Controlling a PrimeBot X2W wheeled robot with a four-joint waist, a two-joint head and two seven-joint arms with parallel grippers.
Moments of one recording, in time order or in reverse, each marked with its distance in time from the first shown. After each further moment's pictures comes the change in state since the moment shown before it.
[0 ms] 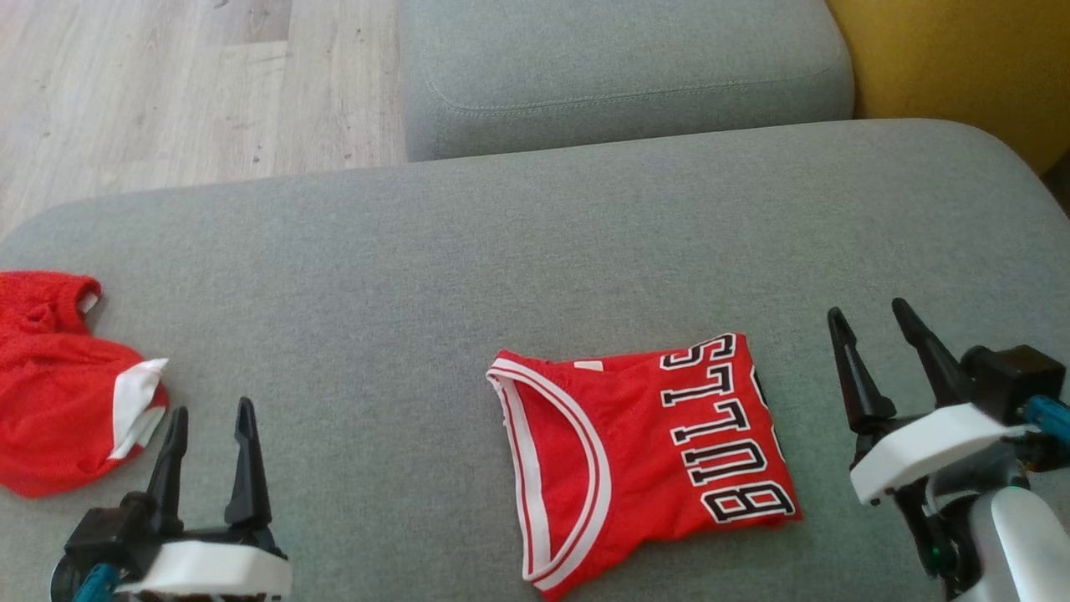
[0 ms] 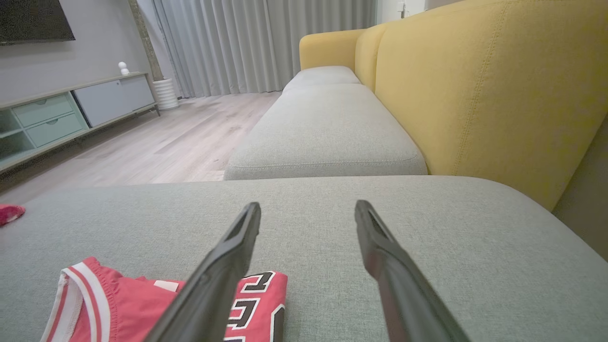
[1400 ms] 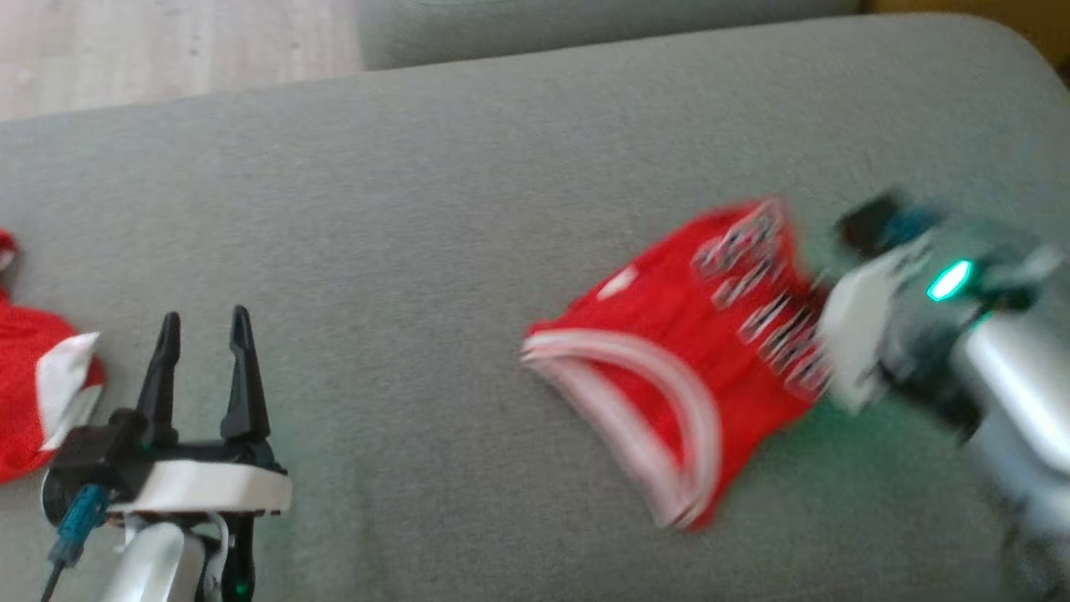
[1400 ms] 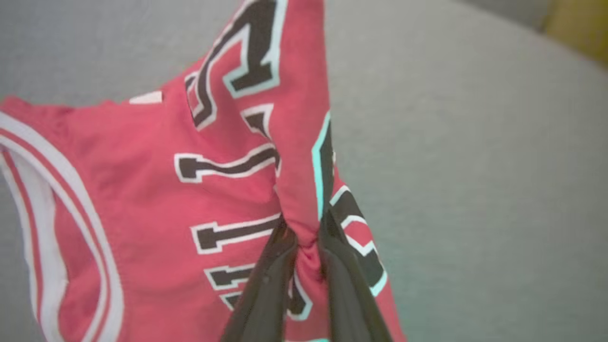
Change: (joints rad) left arm -0.146 0.002 -0.011 -0.016 0.011 -0.007 0.012; right arm -0.398 -0.240 0.459 0.172 0.225 0.000 0.635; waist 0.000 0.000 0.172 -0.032
